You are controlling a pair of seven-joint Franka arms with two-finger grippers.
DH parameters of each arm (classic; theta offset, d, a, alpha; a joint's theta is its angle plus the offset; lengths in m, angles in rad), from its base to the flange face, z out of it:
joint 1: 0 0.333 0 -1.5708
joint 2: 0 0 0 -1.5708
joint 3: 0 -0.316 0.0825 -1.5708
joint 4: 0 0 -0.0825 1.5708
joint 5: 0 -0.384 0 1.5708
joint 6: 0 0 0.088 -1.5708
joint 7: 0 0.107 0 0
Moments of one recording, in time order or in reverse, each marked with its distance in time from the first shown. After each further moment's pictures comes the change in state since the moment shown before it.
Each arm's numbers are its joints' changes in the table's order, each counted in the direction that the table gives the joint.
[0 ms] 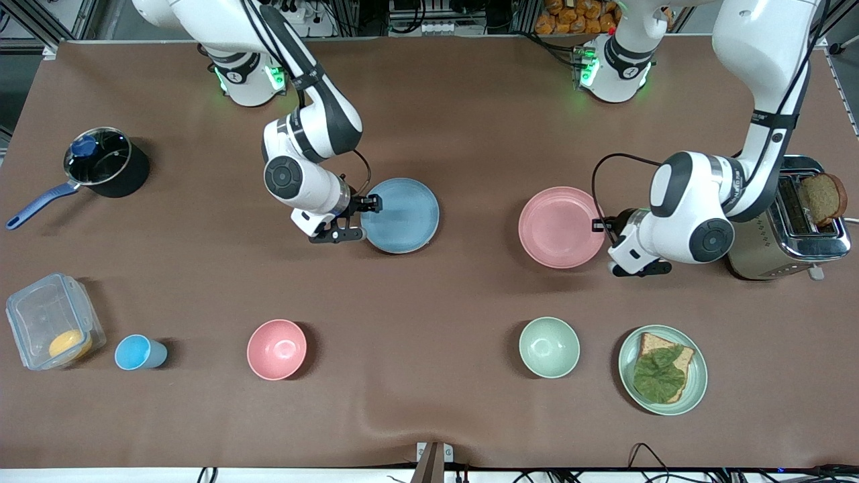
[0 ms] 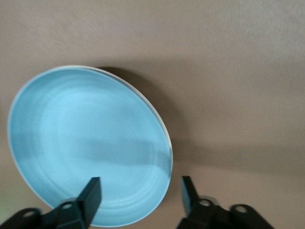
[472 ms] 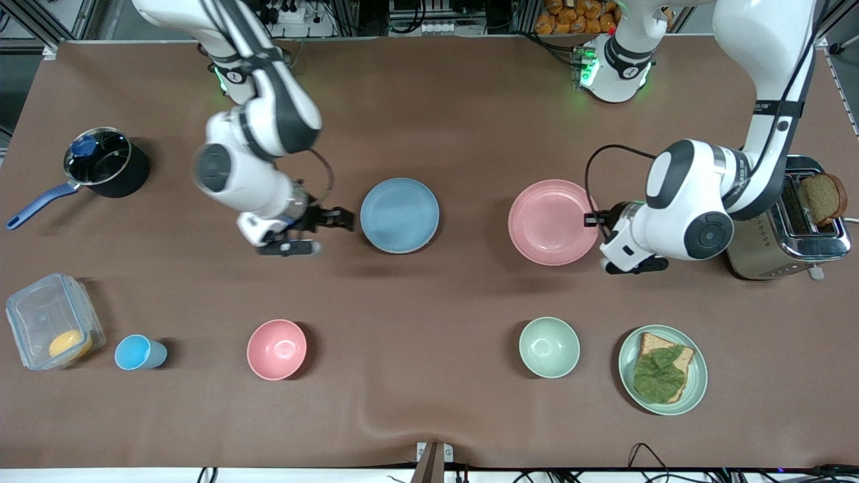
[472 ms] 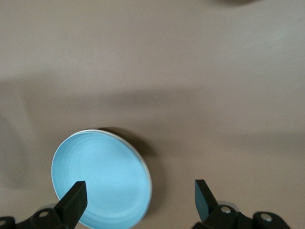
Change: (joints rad) left arm -0.003 -0.020 0.075 0.120 0.001 0.135 -0.113; right arm -0.017 -0.135 0.184 0.076 0.045 0.129 -0.011
